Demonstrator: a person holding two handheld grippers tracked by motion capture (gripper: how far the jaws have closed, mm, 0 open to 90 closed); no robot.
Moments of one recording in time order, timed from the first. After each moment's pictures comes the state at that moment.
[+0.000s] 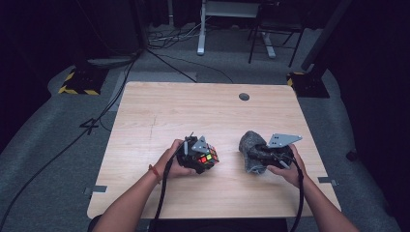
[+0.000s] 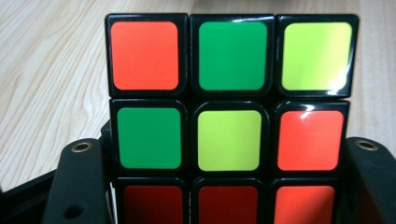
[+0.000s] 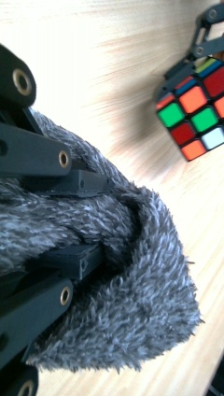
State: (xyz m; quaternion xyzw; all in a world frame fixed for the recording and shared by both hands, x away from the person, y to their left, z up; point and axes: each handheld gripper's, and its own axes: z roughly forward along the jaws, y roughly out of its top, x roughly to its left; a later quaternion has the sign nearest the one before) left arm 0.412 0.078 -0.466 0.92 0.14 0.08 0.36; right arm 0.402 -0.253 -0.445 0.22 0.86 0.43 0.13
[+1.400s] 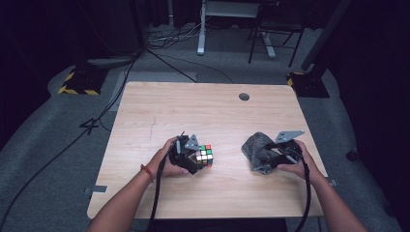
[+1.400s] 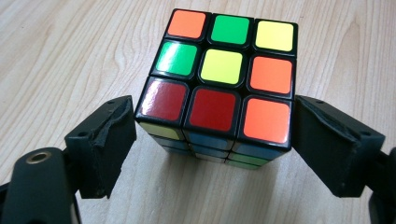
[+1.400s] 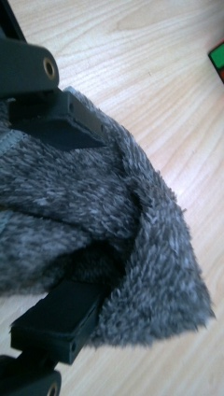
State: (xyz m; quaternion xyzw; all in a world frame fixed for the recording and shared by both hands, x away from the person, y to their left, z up) left arm 0.413 0.095 -0.473 0.92 0.18 0.10 0.33; right arm 0.427 -0.290 -0.463 0.28 0.89 0.35 0.12
